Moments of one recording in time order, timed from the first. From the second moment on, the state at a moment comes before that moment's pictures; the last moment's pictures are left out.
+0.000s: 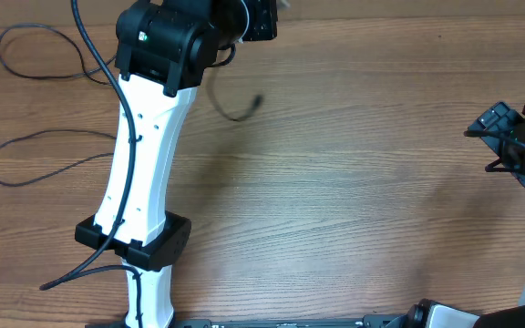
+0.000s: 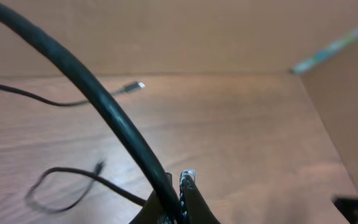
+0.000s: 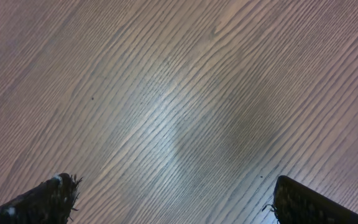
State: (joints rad) left arm -0.42 2.09 2.79 -1.32 0.14 -0.40; right arm -0.33 1.42 1.35 -1.04 0.18 0.54
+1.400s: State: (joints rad) left arm -0.26 1.47 2.37 -1.69 0.06 -0.51; right arm -0.33 1.42 1.35 -1.04 0.18 0.54
